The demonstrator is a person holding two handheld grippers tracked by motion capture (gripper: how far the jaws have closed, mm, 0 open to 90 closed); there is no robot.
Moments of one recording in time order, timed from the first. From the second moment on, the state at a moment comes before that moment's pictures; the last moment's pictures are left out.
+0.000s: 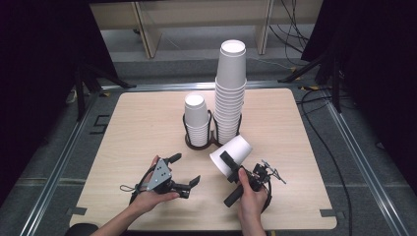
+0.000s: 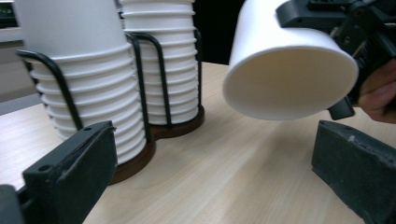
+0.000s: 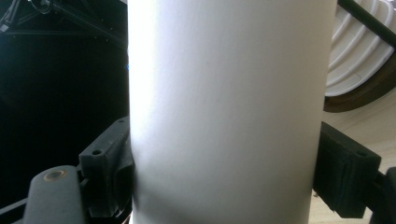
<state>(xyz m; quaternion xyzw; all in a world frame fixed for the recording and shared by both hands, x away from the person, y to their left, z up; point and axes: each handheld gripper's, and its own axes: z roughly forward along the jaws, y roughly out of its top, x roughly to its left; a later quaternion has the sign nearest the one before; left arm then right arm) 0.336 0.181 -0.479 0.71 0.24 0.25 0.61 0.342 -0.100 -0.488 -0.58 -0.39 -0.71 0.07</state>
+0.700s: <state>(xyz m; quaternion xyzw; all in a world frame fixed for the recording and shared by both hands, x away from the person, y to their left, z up) 0.348 0.135 -0.471 0.73 0.21 0.19 0.63 0.339 -0.096 -0.483 -0.59 -0.39 -0.70 0.11</state>
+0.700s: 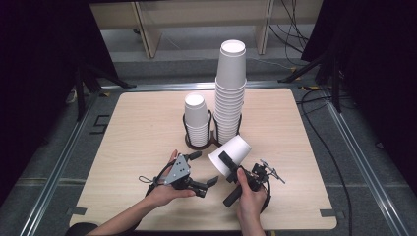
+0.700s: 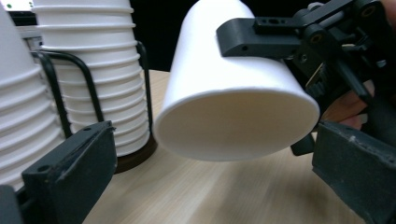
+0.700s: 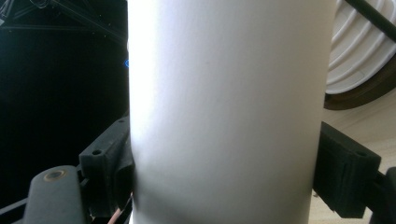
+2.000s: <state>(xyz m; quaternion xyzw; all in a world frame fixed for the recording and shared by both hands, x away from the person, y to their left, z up) 0.354 0.119 -0.478 0.72 0.21 0.17 0.63 0.344 -0.086 -0.490 -0.56 -0.41 -0.72 0.06</state>
